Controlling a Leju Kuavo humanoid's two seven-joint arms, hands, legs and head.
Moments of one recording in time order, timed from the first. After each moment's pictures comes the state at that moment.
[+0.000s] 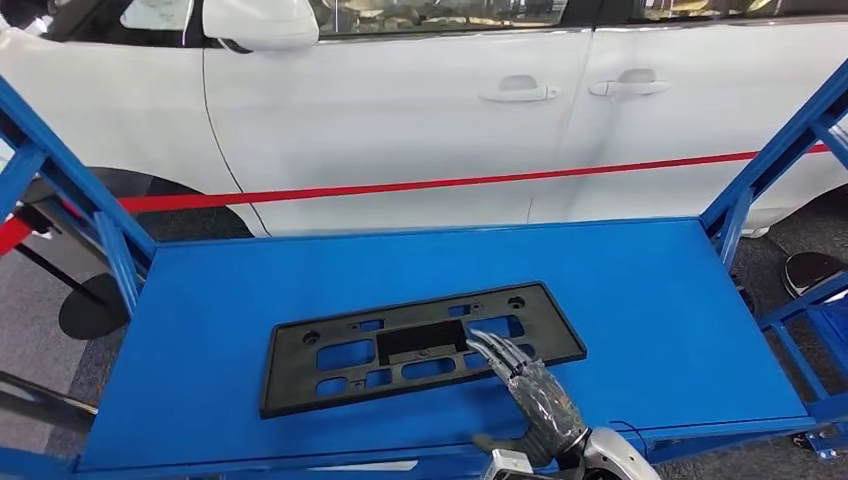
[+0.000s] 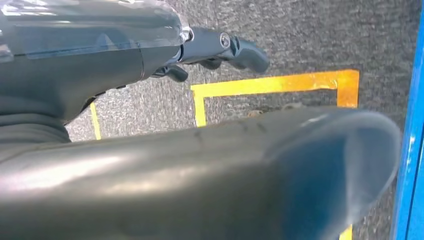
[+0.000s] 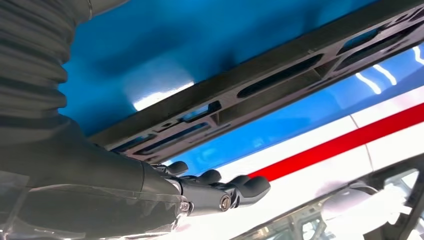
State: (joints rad) left arm -0.10 -0.18 1.28 -0.20 -1.13 0.09 -0.06; right arm 0.04 -0.35 0.54 -1.61 0.75 -0.20 -0.31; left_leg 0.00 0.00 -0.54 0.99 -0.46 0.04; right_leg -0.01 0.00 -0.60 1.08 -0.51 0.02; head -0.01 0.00
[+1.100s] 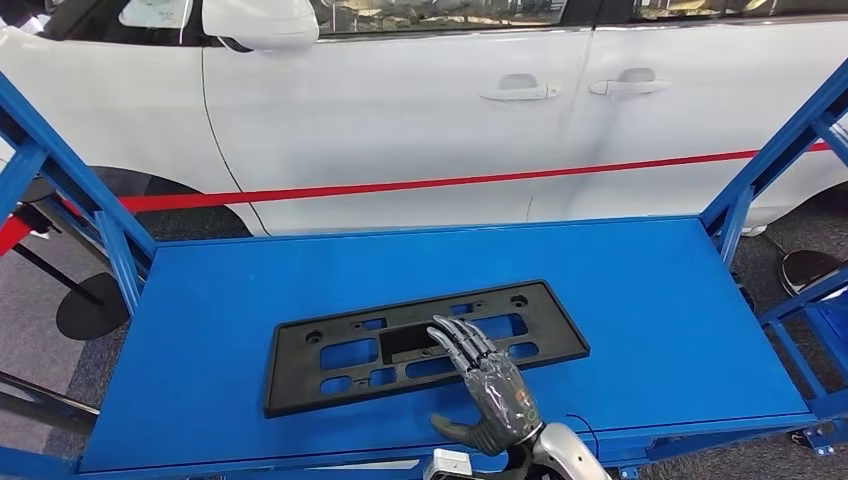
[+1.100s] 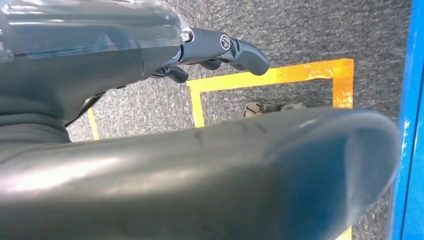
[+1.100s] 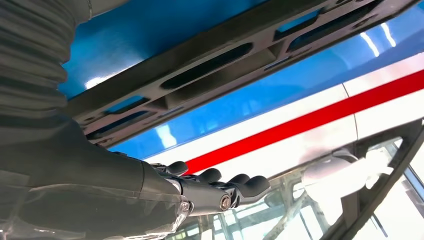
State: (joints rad) left arm -0.10 -0.19 1.28 -0.20 -1.13 0.07 -0.07; right arm -0.02 -0.17 0.61 -1.51 0.99 -0.34 -0.28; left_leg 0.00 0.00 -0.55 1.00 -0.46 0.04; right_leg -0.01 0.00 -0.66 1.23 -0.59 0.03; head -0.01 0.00
